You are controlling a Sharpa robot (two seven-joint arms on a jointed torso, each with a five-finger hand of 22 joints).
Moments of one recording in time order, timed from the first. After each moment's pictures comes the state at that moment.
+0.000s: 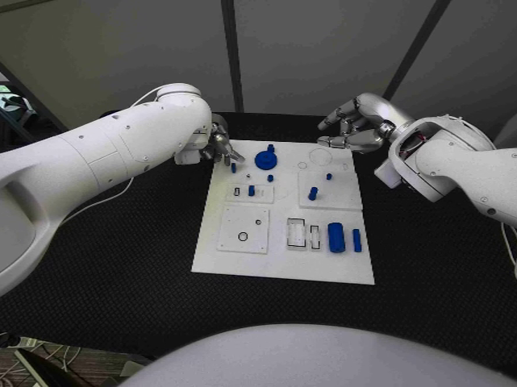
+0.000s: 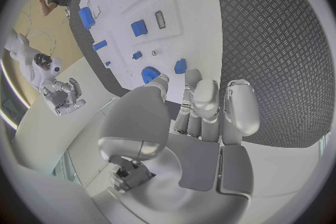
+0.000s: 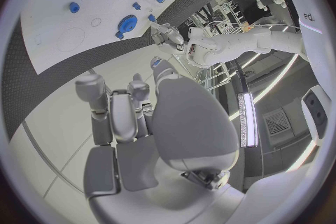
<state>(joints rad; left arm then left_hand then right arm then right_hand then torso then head) 1.27 -0.43 0.08 0.90 -1.22 0.37 -0.52 1.13 -0.02 0.12 0.28 0.13 0.88 0.09 0.53 0.45 1.15 0.02 0.95 0.71 1.46 -0.05 1.08 1.15 0.13 1.38 0.06 1.31 1.31 1.19 -0.82 0.08 1.51 -1.14 -0.33 -0.06 1.44 -0.11 0.07 0.25 0.37 0.93 0.16 0.17 0.07 1.18 0.07 1.12 1.01 1.47 0.00 1.31 1.18 0.12 1.20 0.10 1.19 0.96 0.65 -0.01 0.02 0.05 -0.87</state>
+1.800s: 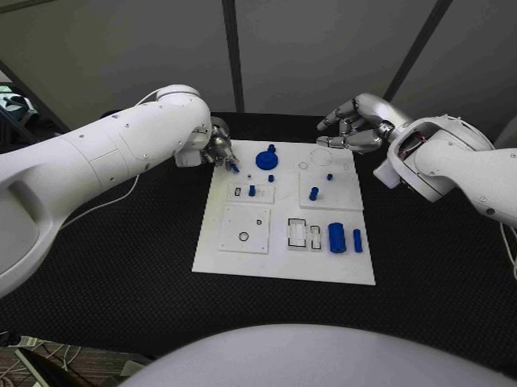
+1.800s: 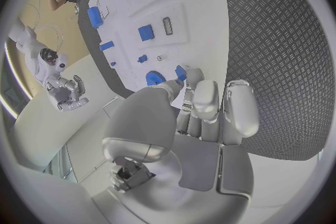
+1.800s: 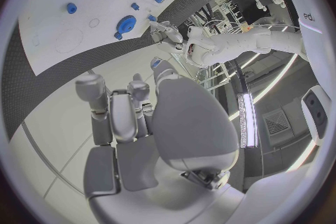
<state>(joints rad) 1.27 -0.42 0.07 0.88 -1.15 0.40 -0.49 1.30 0.03 0.40 0.14 0.14 0.90 0.08 0.56 0.46 1.16 0.00 0.93 0.67 1.47 -0.05 1.09 1.16 0.13 1.39 0.05 1.31 1.31 1.19 -0.82 0.08 1.50 -1.14 -0.33 -0.06 1.43 -0.10 0.07 0.25 0.38 0.93 0.16 0.17 0.07 1.18 0.07 1.12 1.01 1.47 0.00 1.31 1.18 0.12 1.20 0.10 1.19 0.96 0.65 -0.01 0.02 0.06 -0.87</state>
